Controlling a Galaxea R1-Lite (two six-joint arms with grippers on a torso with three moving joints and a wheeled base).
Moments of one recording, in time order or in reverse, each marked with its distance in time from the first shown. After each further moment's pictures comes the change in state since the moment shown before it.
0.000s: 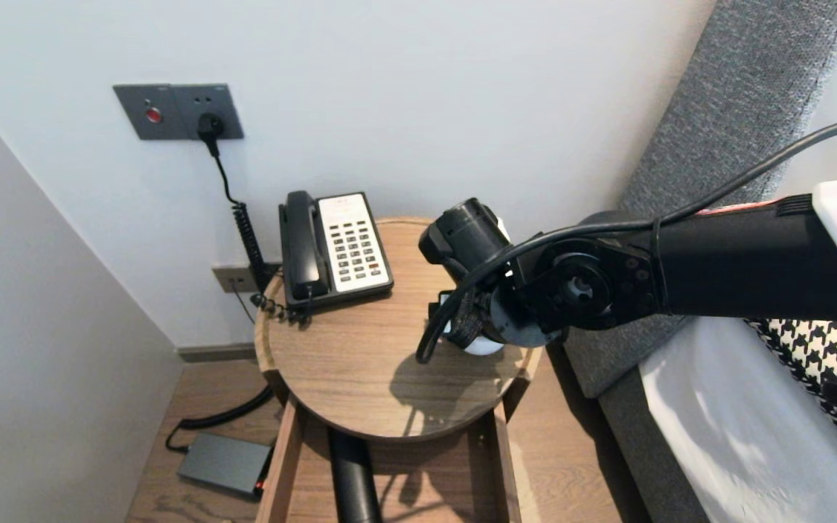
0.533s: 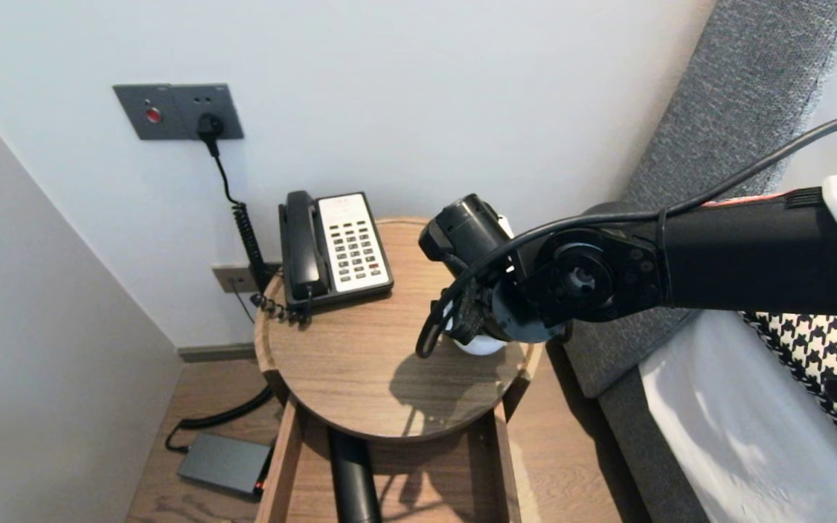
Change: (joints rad) left arm 0.000 0.000 0.000 0.000 0.000 0.000; right arm 0.001 0.000 -0.031 0.052 0.001 0.042
